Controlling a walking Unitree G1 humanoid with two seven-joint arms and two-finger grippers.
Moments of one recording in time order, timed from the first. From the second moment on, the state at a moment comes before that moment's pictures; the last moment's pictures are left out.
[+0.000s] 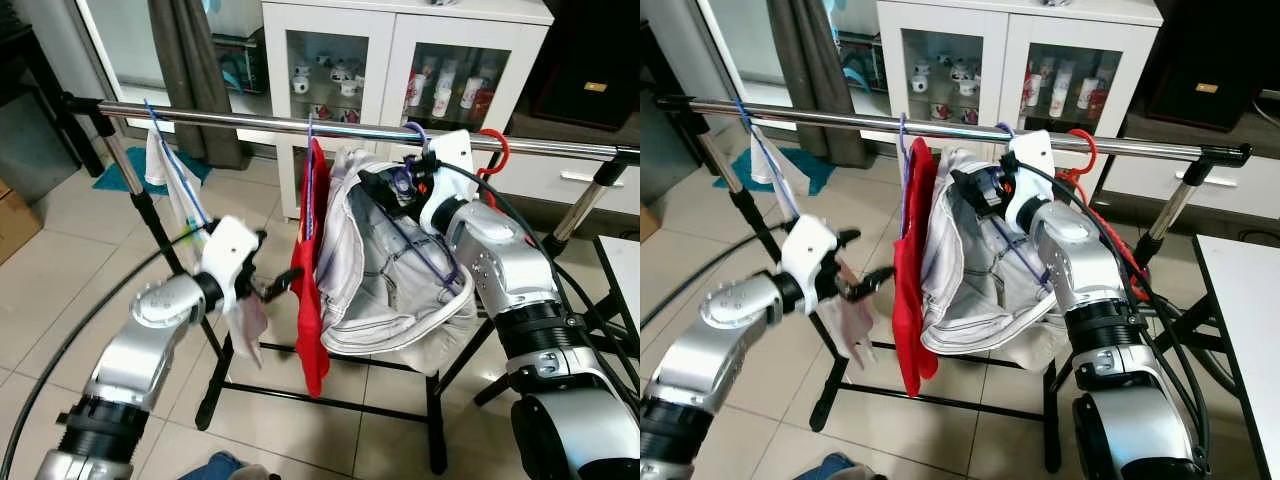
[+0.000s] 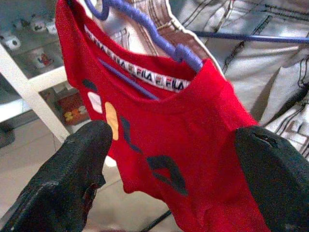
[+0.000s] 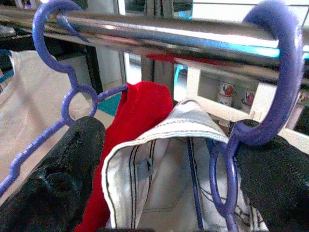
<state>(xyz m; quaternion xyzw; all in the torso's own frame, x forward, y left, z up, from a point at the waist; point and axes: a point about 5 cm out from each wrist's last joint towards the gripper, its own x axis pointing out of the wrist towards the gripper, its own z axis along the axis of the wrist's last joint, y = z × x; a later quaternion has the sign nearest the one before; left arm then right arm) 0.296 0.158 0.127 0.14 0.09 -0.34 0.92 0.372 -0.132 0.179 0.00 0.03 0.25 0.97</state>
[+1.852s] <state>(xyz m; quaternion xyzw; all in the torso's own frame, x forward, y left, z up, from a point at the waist) 0.301 0.143 0.147 0.13 0.04 -0.39 0.91 0.372 -0.172 0.169 0.04 0.07 0.21 0.97</state>
